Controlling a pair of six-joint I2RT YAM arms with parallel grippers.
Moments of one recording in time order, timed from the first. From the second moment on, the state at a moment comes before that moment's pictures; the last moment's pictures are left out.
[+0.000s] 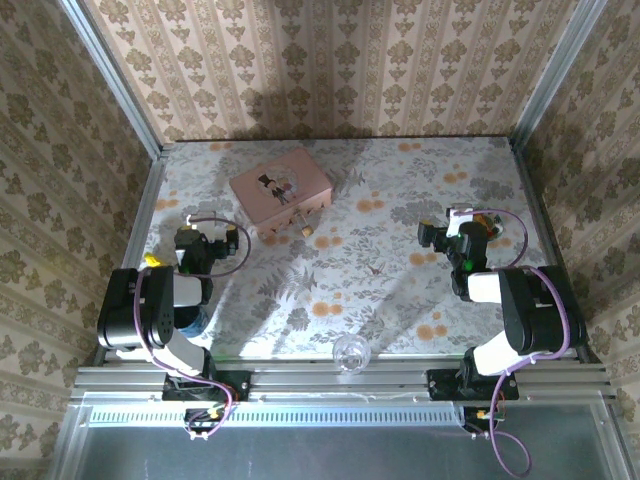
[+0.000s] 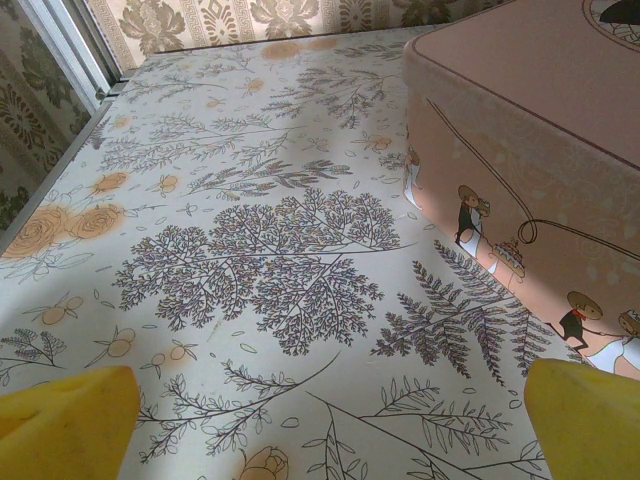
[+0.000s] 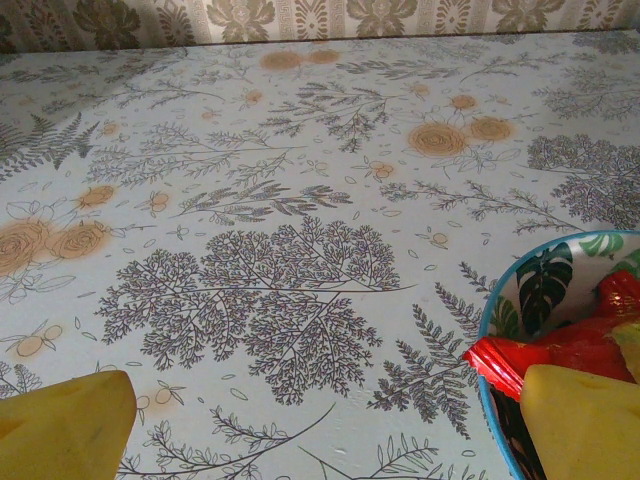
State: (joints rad) left arm -0.01 1.56 0.37 0.83 0.01 0.10; right arm 0.00 1.53 0.40 0.75 0.02 0.03
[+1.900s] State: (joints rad) left arm -0.45 0.98 0.45 0.25 -0.24 -0.32; right arm 0.55 1.13 0.73 -0.52 0.35 0.53
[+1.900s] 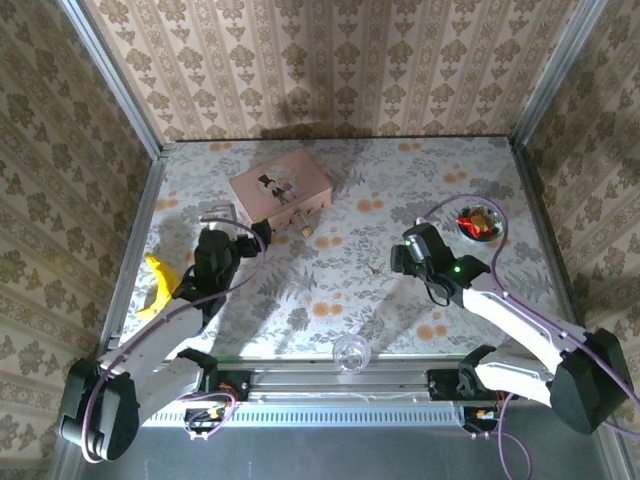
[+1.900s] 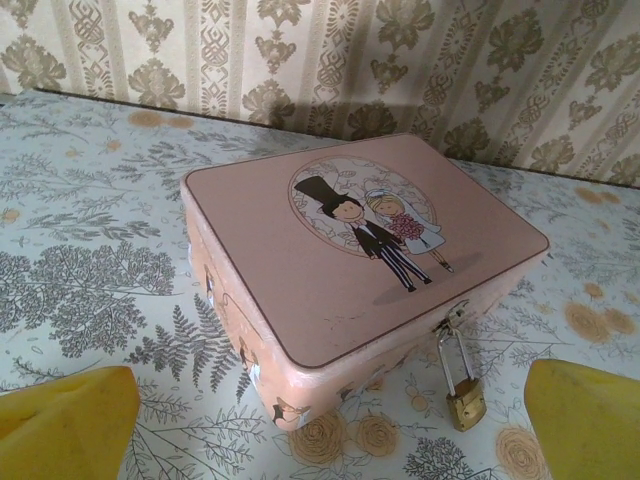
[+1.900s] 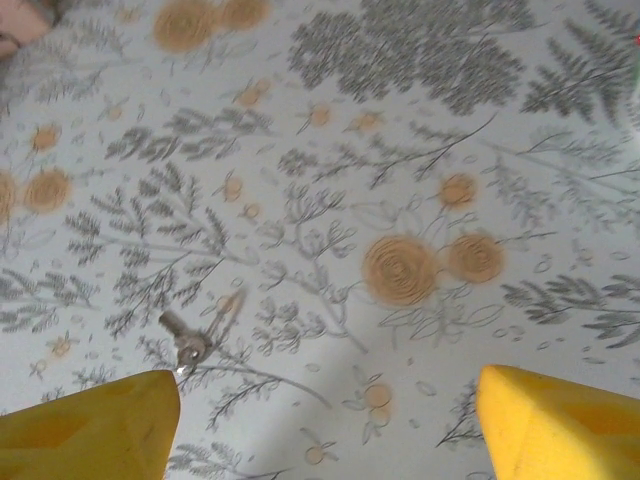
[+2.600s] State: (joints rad) left arm -0.45 1.03 0.45 0.26 -0.26 -0.37; right arm 0.65 1.65 0.99 -0.57 0.28 0.55
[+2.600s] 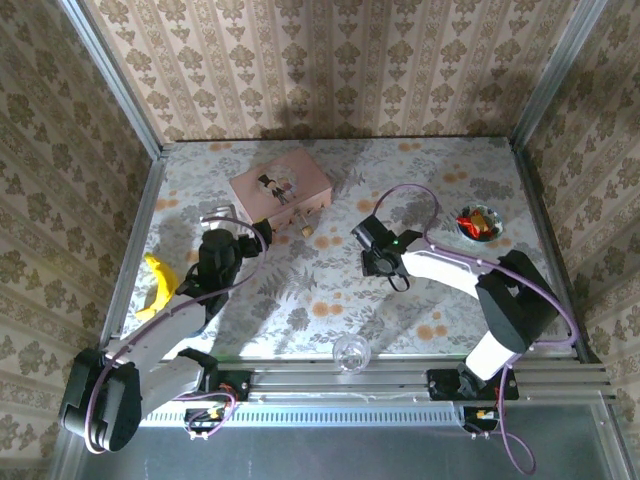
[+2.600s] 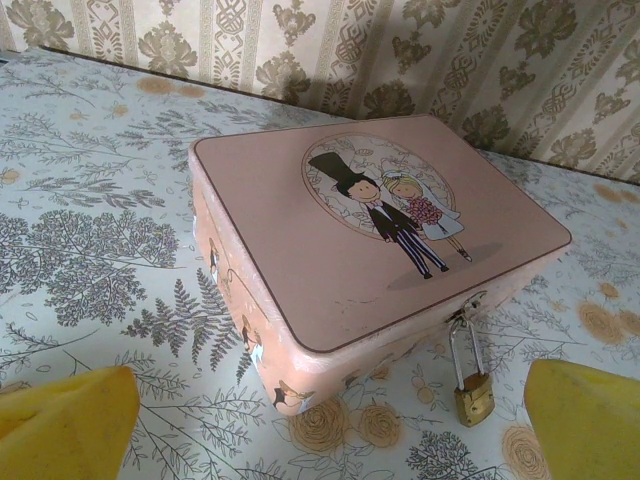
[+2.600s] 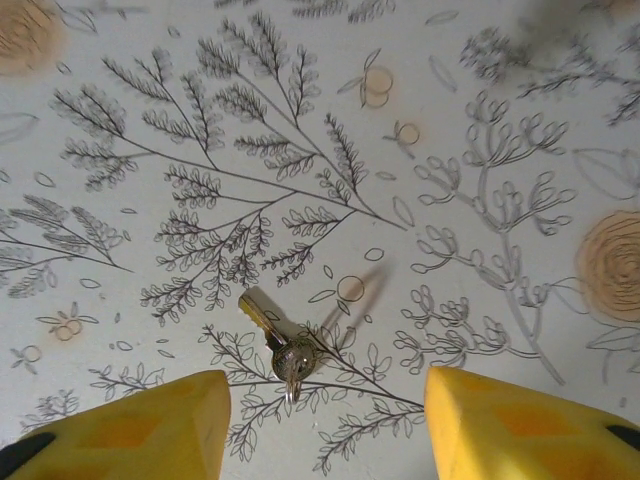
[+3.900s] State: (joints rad) left arm -0.45 1.15 0.52 0.23 -0.22 -0.44; right arm 0.59 1.74 1.01 -0.55 0.14 0.56
